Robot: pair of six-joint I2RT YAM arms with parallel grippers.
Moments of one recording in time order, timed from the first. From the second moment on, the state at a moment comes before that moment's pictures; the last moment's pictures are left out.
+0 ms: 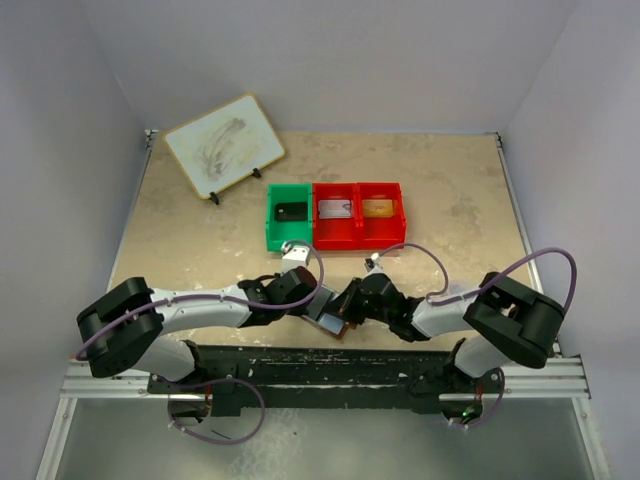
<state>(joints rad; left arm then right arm) -1.04 1.40 0.62 -0.17 -0.39 -0.77 0.95 1.50 0.32 0.56 0.01 1.32</state>
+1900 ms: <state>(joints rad) -1.04 1.34 0.59 -0.18 -0.37 -0.83 0.83 1.33 0.20 0.50 -0.09 1.26</state>
